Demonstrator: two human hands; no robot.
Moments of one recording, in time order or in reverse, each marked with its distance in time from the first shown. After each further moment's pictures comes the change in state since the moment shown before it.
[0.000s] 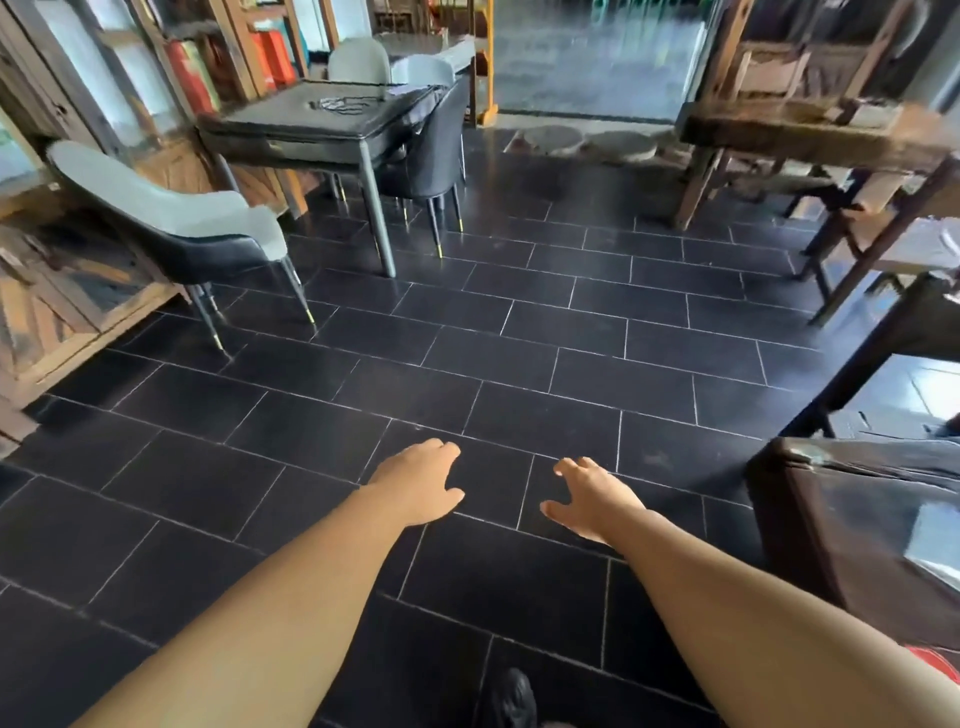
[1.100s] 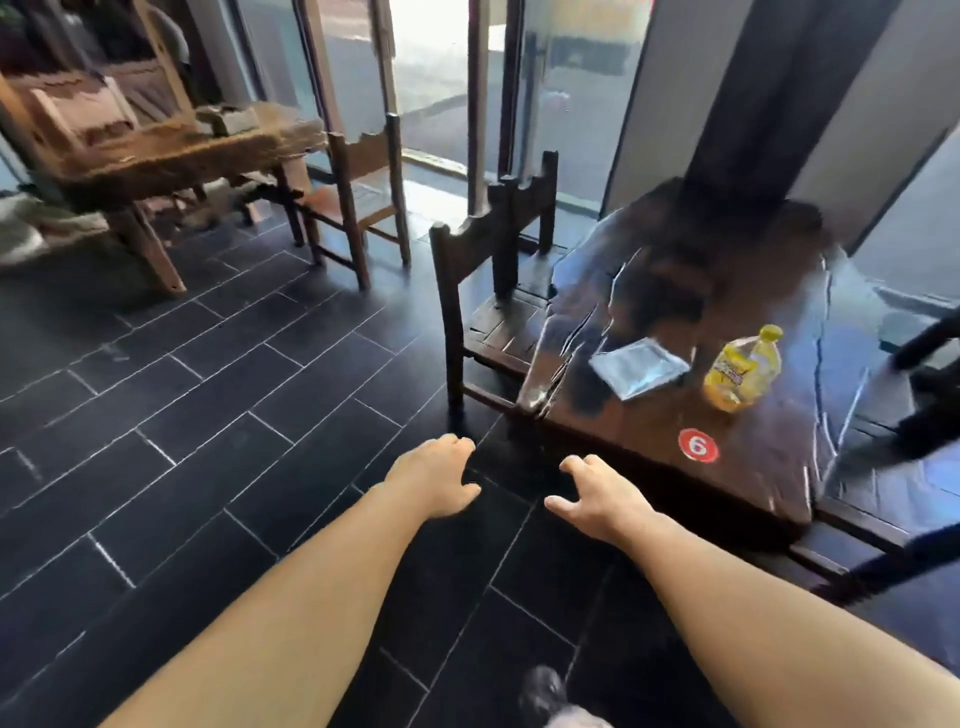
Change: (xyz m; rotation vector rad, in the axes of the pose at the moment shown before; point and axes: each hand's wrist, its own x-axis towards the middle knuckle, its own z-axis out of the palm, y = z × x) left_hand 0.358 0.226 -0.086 0.352 -0.255 1.243; right_hand 0.058 0.082 -0.085 0.507 0.445 1.136
